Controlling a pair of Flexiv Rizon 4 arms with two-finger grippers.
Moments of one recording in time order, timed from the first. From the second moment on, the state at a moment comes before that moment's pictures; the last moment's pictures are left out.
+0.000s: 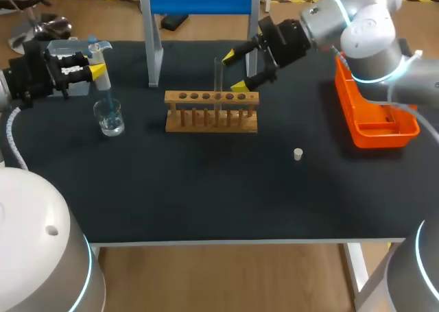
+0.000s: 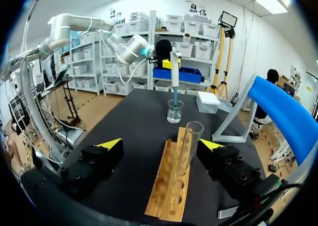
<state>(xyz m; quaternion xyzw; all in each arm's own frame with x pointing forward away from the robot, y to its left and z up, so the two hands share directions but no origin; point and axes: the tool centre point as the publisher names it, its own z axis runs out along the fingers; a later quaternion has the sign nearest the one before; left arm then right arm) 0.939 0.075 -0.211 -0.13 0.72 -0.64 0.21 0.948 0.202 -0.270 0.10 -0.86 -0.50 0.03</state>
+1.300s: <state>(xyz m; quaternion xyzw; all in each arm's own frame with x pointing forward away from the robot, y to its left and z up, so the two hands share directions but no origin) 0.939 0.075 -0.211 -0.13 0.72 -0.64 0.21 0.969 0.200 -0.275 0.09 -0.87 -0.49 -0.01</state>
